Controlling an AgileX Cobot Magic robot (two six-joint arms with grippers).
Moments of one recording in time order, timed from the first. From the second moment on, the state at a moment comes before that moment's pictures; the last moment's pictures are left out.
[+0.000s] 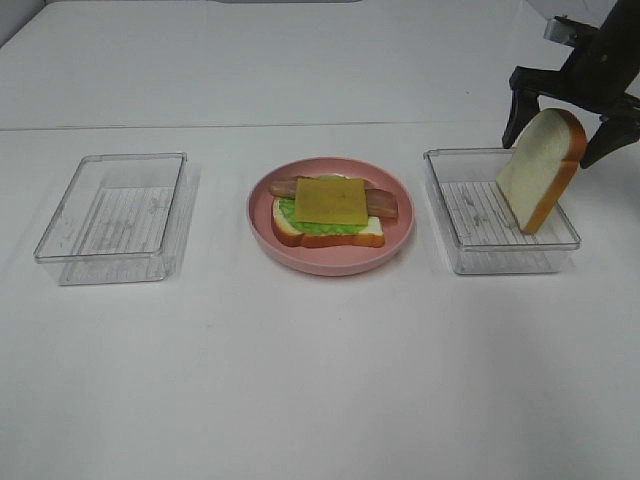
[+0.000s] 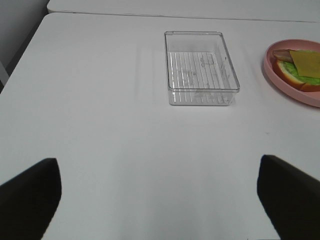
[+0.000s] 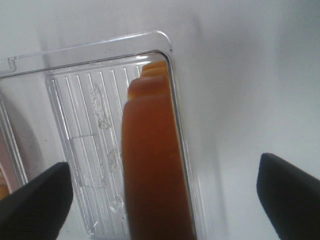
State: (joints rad) left arm 0.12 -0.01 -0.52 -0.07 1.08 0.02; right arm -0.07 2.33 -2.05 0.18 1.22 0.00
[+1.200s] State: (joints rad) left arm 0.12 -0.01 -0.52 -0.07 1.08 0.02; right arm -0.06 2.22 -2.04 0.11 1.22 0.07
